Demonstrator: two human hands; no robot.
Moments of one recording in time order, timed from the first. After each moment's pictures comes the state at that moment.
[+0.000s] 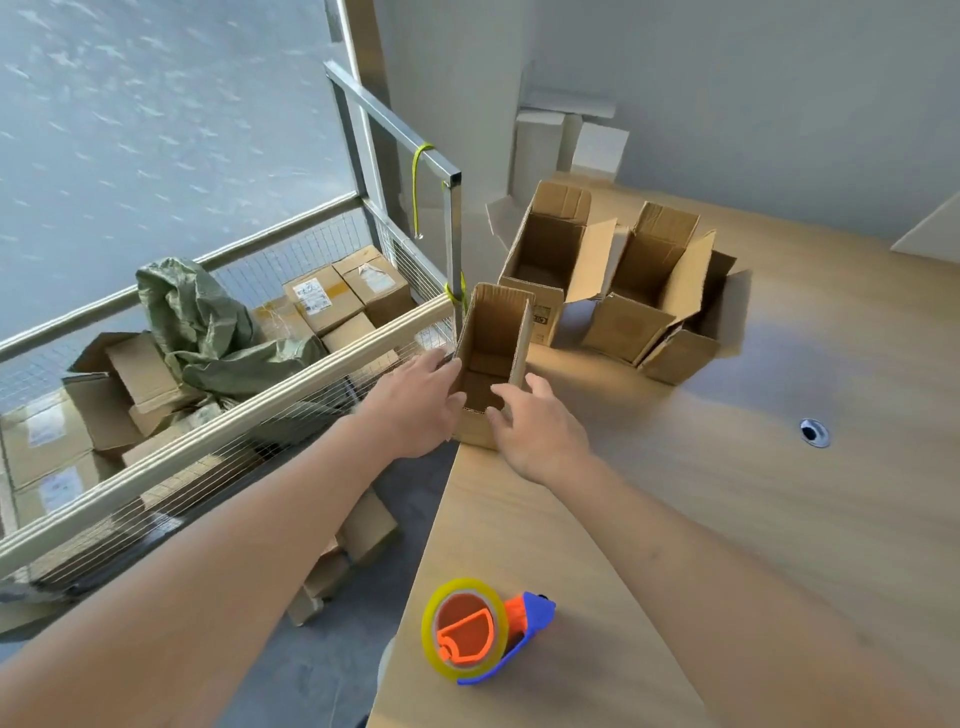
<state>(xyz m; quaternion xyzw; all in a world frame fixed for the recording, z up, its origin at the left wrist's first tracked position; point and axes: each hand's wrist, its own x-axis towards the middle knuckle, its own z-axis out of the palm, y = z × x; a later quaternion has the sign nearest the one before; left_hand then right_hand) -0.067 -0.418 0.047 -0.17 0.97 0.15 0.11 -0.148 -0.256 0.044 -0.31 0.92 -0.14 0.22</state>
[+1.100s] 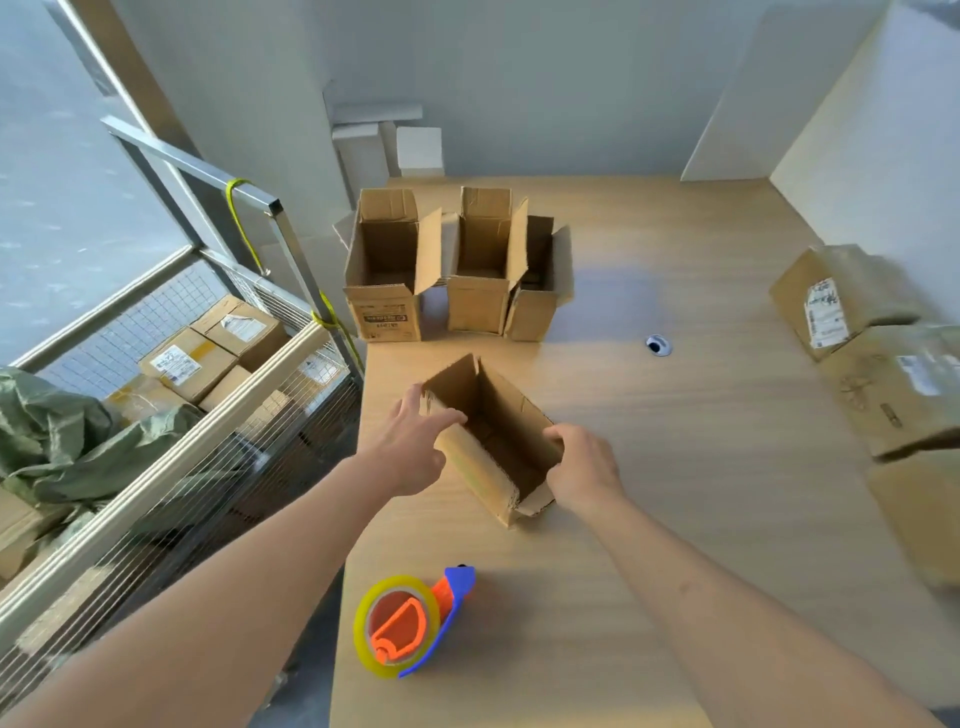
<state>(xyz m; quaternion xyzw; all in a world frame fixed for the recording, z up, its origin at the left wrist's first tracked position) -0.105 -0.289 0.035 -0.05 0.95 0.19 0.23 -0.141 -0.062 0.029 -0.02 0.95 -0.23 0.20</state>
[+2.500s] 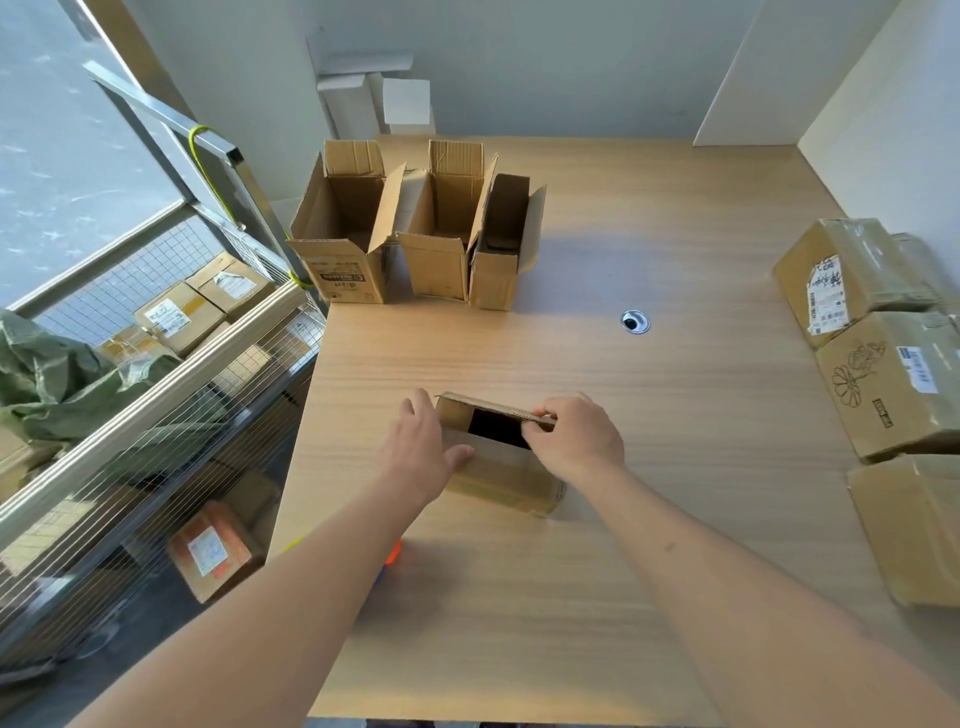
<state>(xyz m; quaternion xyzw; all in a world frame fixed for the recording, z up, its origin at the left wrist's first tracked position) -0.110 -0.148 -0.028 -0.25 0.93 0.26 0.09 -0.197 0.039 -0.018 -0.07 0.96 -0.23 0.17</state>
